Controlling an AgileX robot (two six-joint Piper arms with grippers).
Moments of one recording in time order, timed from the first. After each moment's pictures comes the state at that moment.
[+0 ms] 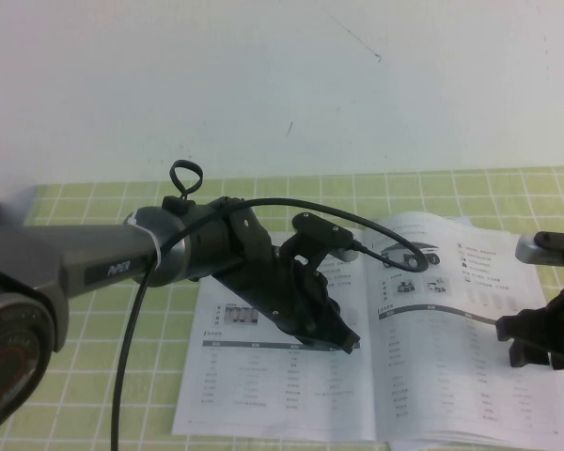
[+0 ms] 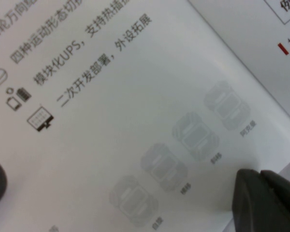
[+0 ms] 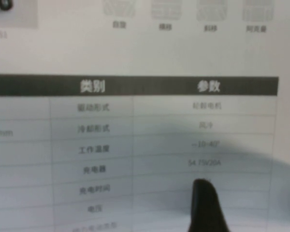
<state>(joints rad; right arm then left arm) 0.17 1.76 -0.85 0.20 0.49 0.05 -0.52 2.07 -1.36 -0.75 0.63 0.77</state>
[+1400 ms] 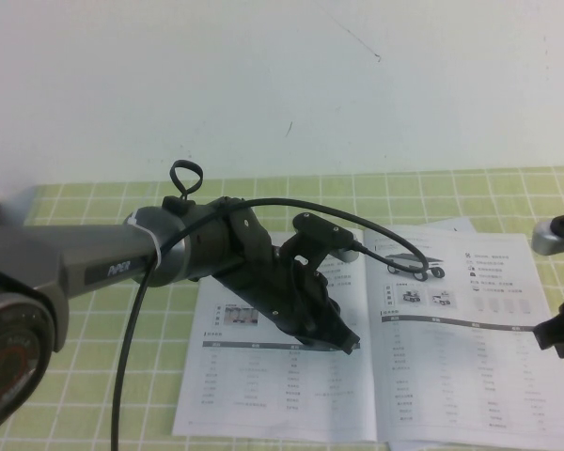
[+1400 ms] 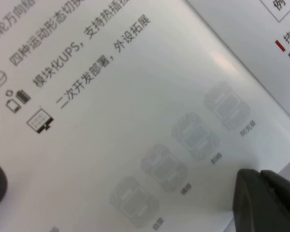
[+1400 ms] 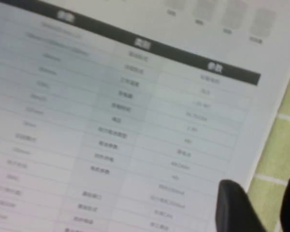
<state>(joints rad) 0.17 1.56 -0.85 0.08 0.64 -0.13 -0.52 2.07 -1.36 -0.75 0.64 0.78</state>
